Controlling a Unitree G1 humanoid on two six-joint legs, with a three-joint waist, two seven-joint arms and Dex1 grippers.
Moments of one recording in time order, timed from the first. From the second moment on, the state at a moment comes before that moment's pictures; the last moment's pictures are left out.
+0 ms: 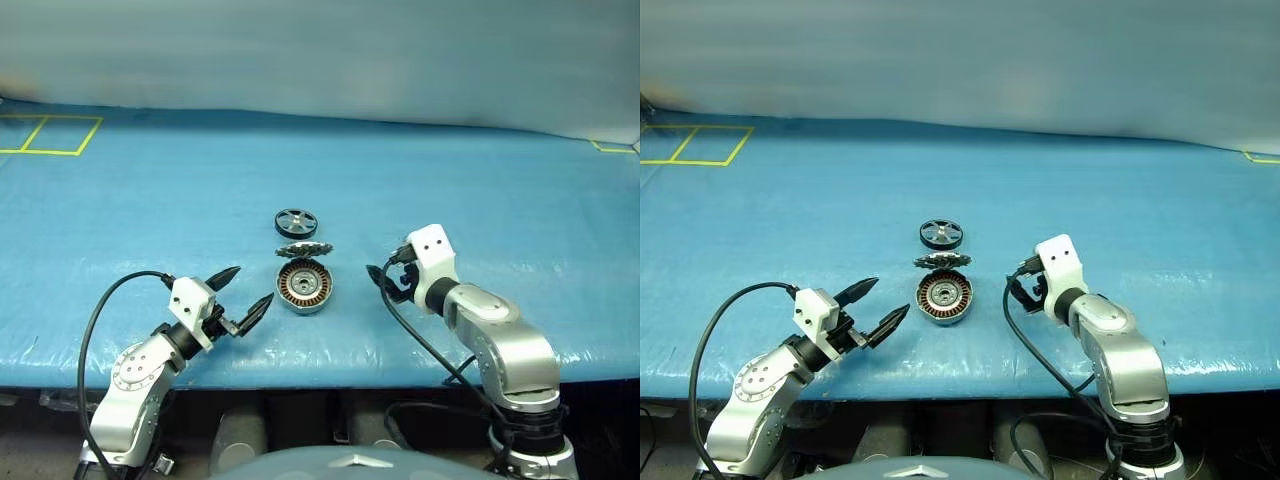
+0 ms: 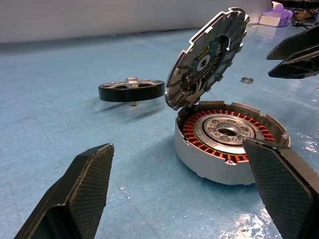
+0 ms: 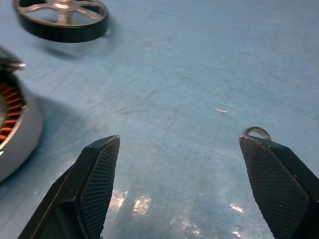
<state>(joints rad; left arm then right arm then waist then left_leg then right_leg) 0.23 0.40 0.00 -0.28 -0.34 0.09 -0.65 -0.10 -0.22 -0.02 -0.50 0.06 0.98 0.34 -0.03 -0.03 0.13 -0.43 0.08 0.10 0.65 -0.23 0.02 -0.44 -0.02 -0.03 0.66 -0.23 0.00</state>
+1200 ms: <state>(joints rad) 0.21 0.40 0.00 -0.29 -0.35 0.11 -0.64 -0.22 0.01 -0.12 0.08 0.06 0.46 -0.02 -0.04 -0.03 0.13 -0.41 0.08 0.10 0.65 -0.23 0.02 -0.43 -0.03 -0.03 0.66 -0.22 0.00</state>
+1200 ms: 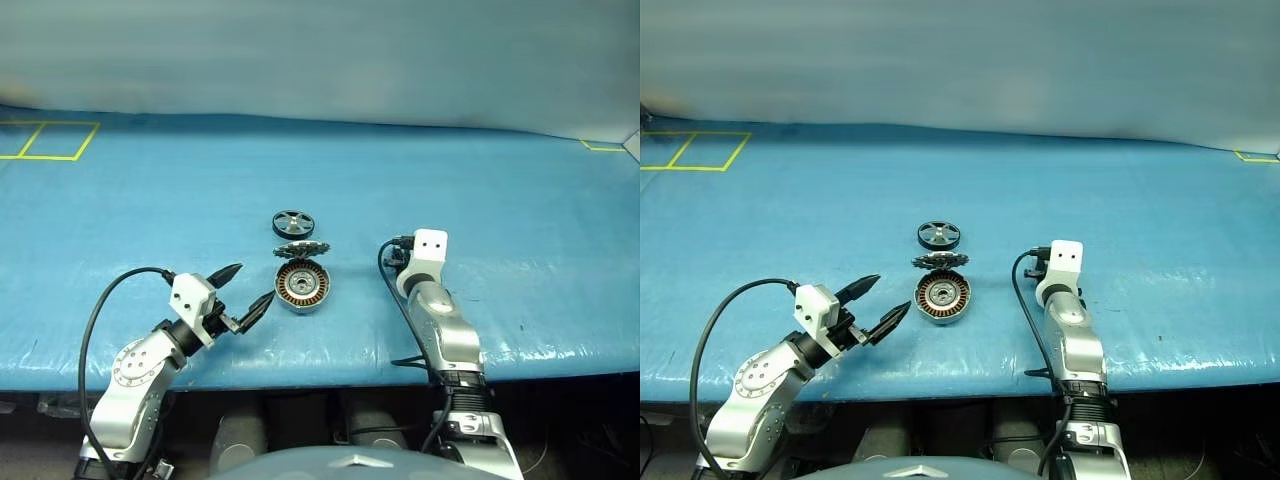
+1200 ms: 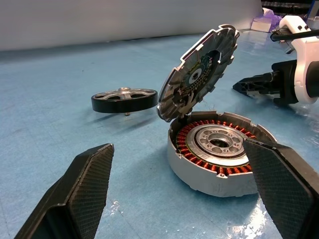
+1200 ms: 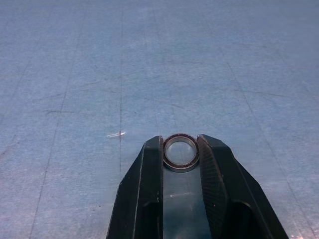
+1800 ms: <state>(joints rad) 0.23 0.40 0.00 -0.31 -0.35 0.11 -0.63 -0.07 -0.43 0.23 -0.63 0.25 0.93 0.49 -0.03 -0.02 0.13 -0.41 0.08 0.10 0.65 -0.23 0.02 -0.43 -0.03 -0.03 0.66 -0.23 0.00</state>
